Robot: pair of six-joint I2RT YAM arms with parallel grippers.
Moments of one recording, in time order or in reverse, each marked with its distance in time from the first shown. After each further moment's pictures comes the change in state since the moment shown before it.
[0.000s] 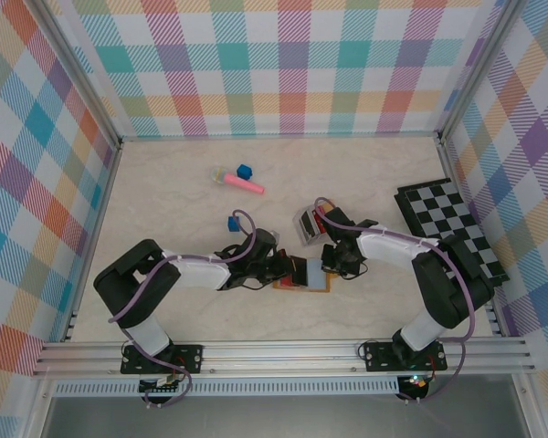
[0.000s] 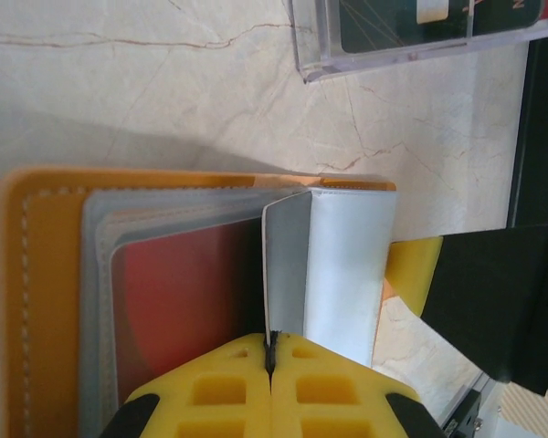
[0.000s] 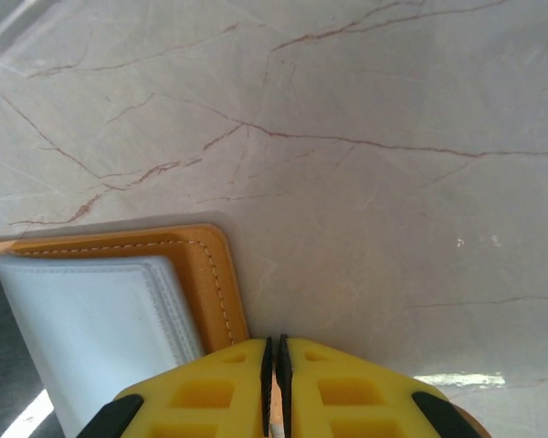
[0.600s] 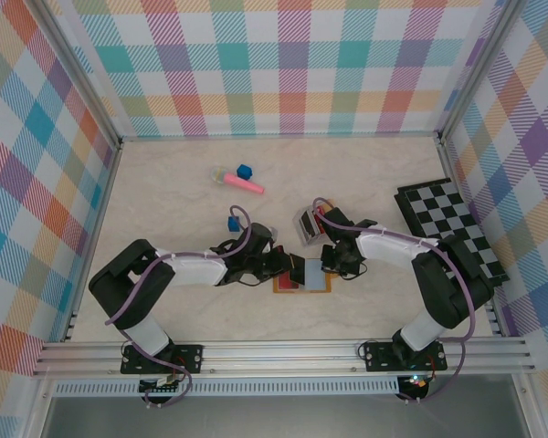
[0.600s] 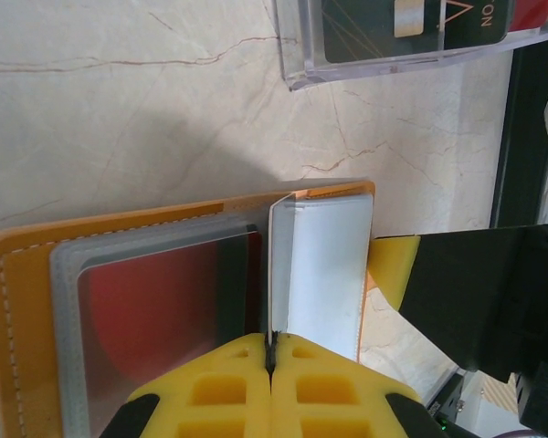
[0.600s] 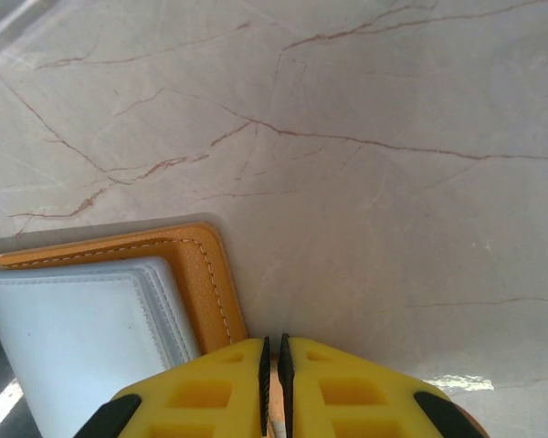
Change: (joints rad) left arm 0.042 -0.034 0.014 -0.065 0.063 0.037; right arm 0.008 -0.002 0.006 -0.011 0.016 -0.024
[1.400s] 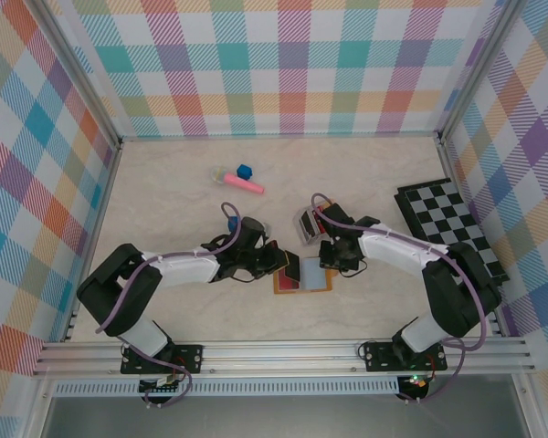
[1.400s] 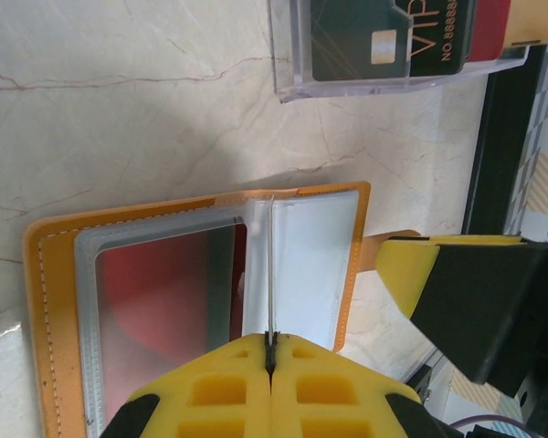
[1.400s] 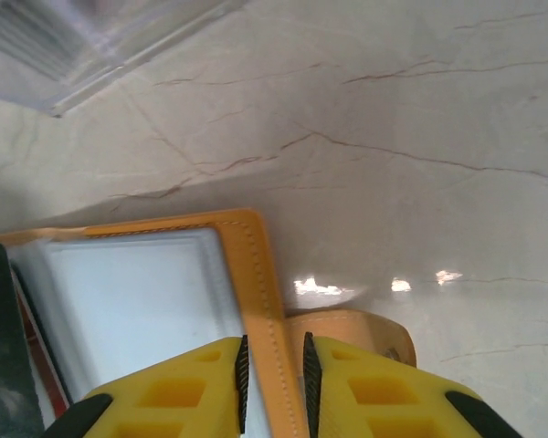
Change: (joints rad) left arm 0.050 -0.063 0.009 -0.077 0.061 -0.018; right arm 0.016 -0.060 0.043 -0.054 0.027 -0.029
